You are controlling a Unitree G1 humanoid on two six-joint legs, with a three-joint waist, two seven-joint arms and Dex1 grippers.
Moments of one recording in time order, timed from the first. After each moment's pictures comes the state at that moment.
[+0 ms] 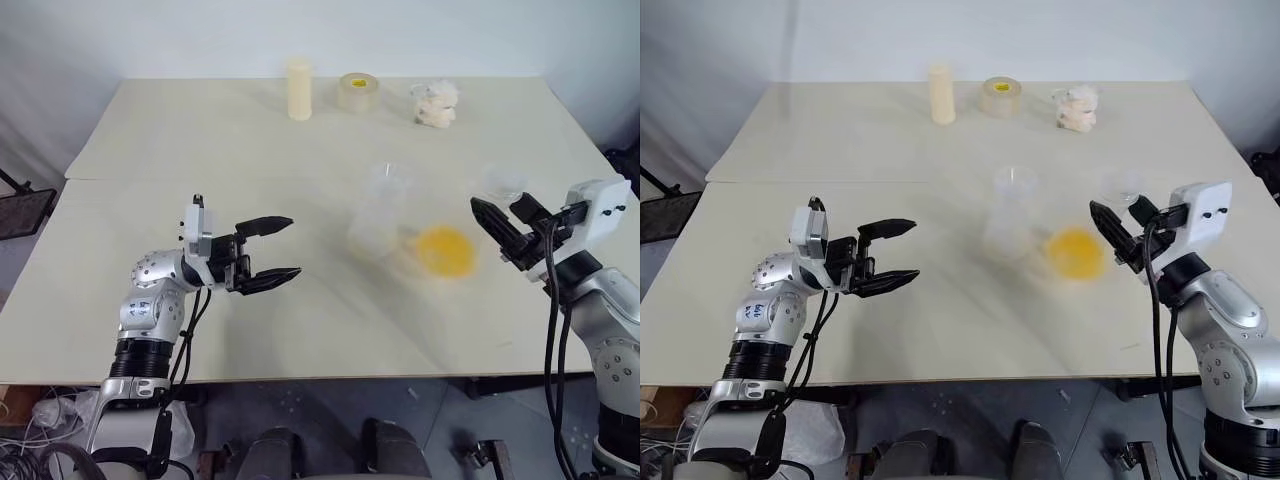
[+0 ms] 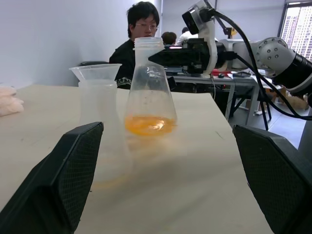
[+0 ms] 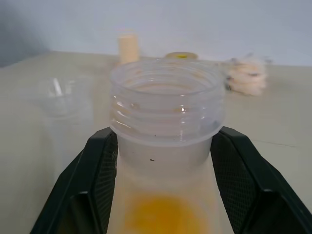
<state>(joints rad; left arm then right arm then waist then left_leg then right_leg) -0.56 0.43 0.10 0.29 -0.58 0.05 -1.32 -0.23 -0.62 -0.38 -0.42 0.74 0.57 0.38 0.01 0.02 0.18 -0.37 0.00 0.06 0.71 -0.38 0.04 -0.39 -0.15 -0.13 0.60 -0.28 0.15</state>
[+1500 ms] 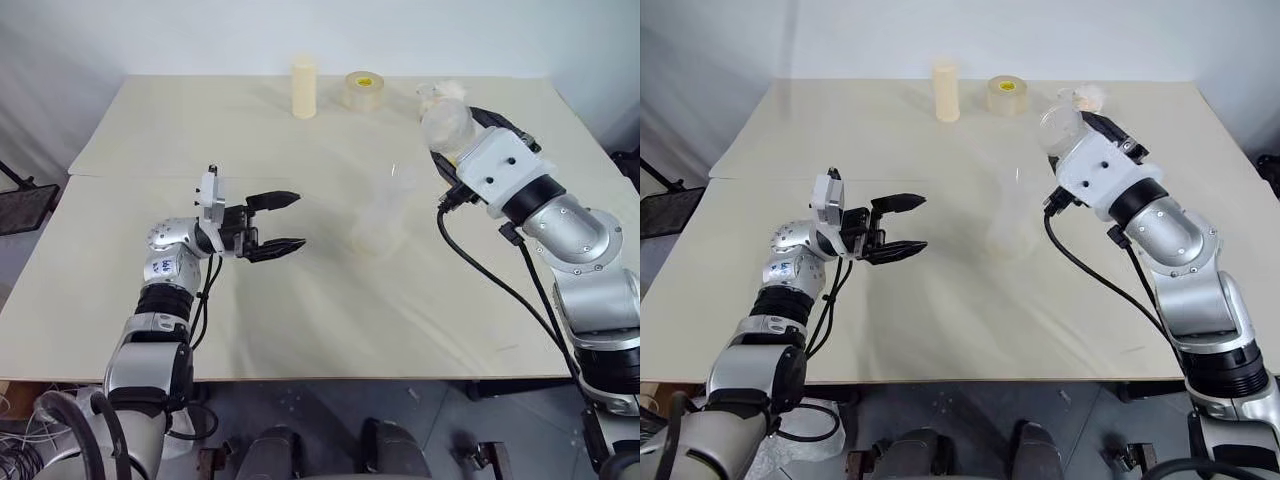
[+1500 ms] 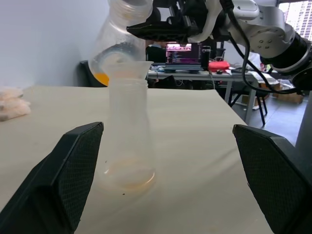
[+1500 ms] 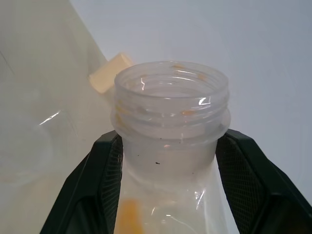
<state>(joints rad) -0.91 0.37 0.12 0.87 -0.46 -0.16 -1.50 -0.58 -0.76 0.04 -0.32 -0.13 0.25 0.40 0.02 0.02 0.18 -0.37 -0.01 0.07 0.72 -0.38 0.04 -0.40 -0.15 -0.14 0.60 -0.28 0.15</state>
